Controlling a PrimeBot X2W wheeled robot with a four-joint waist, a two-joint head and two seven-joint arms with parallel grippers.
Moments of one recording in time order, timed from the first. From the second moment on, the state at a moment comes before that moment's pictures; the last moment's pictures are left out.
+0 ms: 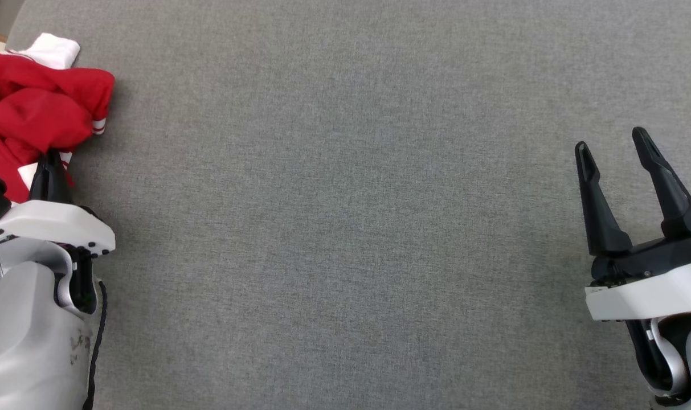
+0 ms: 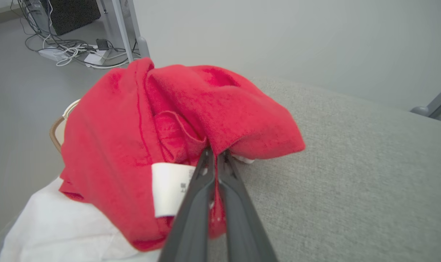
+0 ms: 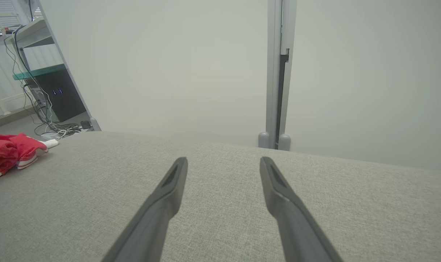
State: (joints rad) left arm -0.66 0.23 0.02 0.87 -0.47 -0.02 -0.26; right arm -0.20 -0.22 0.09 -0.20 0.23 0.13 0.03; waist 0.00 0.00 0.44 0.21
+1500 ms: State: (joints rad) left arm -0.51 0.05 -0.62 0.42 -0.36 -0.09 -0.16; right arm -0.08 -0.13 0.13 -0.06 0.28 0.13 -0.06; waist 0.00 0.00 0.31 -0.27
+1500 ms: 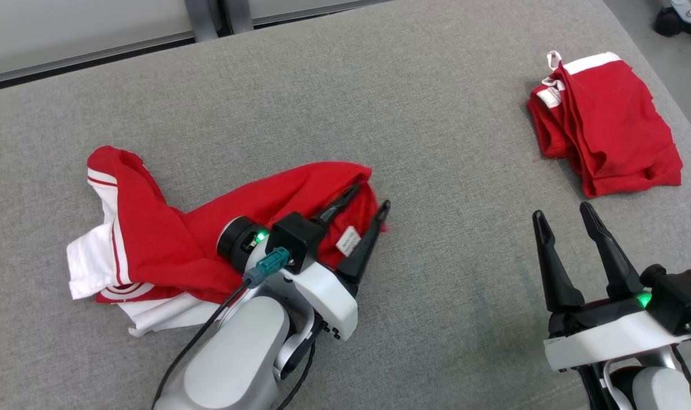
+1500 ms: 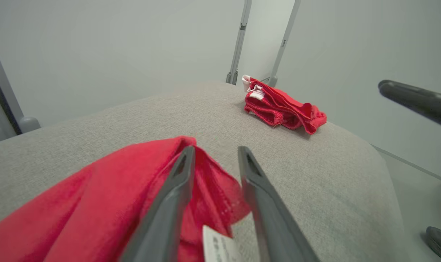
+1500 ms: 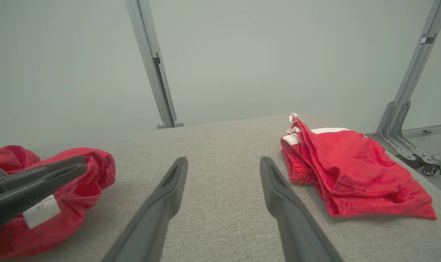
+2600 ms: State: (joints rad) left arm -0.12 0.29 -0.21 0.18 -0.47 0.09 -0.26; right arm 0.04 -0.17 0.07 -0.12 0.26 0.13 0.04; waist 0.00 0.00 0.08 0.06
